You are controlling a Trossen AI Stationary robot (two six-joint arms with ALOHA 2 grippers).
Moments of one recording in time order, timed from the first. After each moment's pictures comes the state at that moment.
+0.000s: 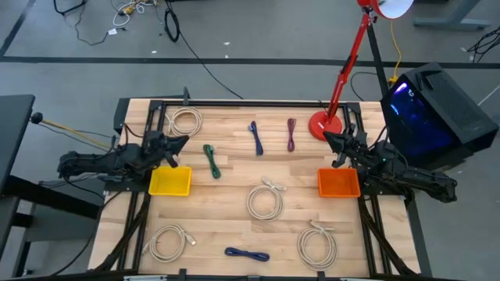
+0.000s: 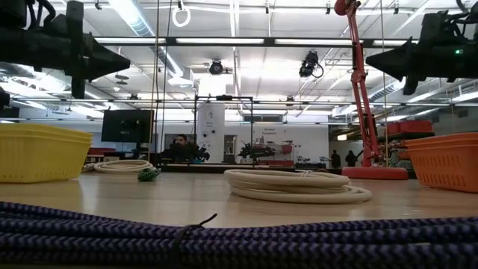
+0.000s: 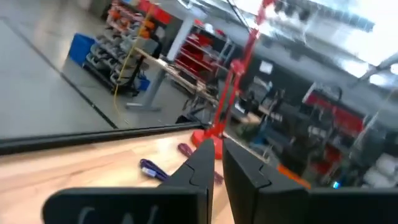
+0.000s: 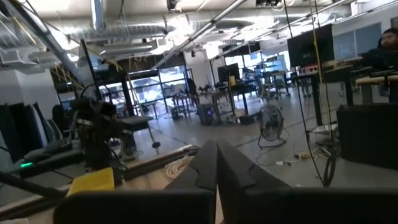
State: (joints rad) left arm -0.04 0.03 0.07 0.09 -0.64 -0.47; right arm -0.28 0.00 0.02 0.22 0.19 0.15
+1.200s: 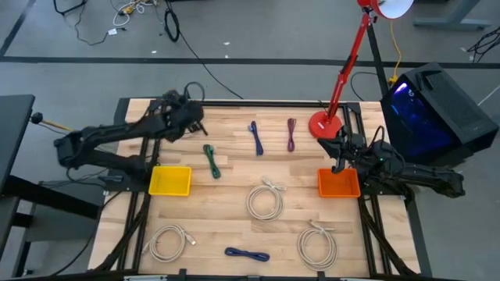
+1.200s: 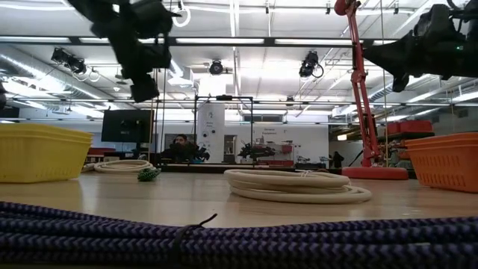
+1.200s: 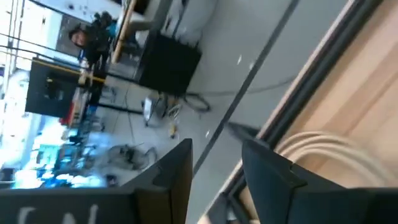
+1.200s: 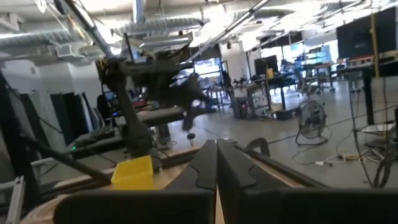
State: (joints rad) left arm 0.47 1.22 0.84 -0.42 -0.99 0.38; right arm -0.23 0.15 0.02 0.36 0.04 0.17
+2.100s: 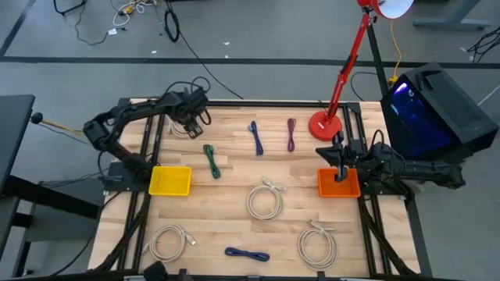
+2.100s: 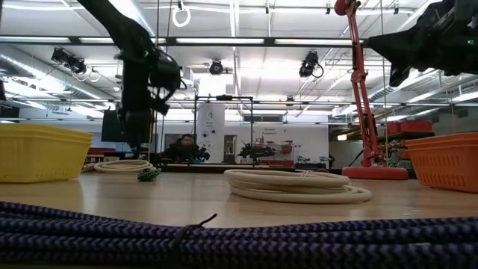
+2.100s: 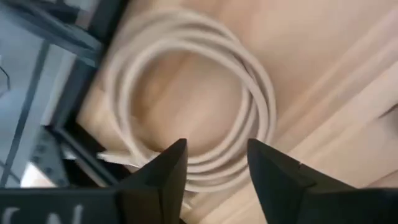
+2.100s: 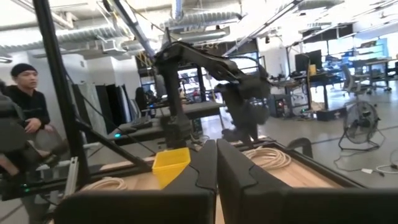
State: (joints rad) left arm 0.74 1.57 0.99 -0.84 -0.34 0.13; right arm -0.10 0.17 0.02 0.38 0.01 0.15
